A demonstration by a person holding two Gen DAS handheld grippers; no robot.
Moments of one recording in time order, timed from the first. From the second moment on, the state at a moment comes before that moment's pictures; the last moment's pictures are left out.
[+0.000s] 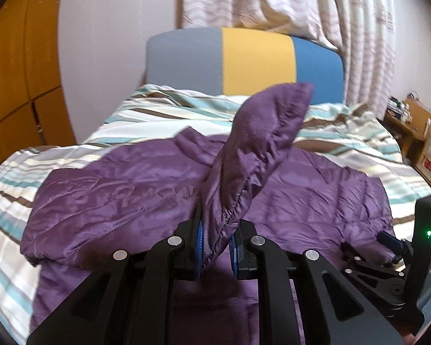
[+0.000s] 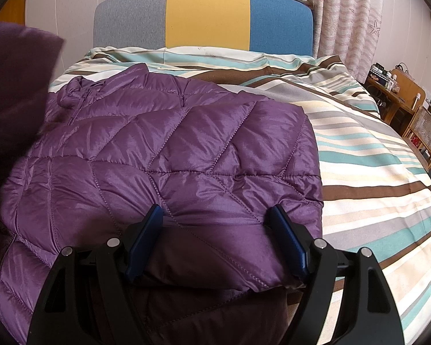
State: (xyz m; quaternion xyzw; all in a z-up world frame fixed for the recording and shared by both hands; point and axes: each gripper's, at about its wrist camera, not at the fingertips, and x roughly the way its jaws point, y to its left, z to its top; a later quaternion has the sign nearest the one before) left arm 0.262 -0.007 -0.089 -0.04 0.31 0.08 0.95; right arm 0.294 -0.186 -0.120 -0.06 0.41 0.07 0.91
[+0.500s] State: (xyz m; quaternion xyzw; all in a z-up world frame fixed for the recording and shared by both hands) left arm 0.278 -0.025 -0.121 -0.03 0.35 0.04 0.93; right arm 0.294 -0.185 -0.120 -0.06 0.41 0.07 0.91
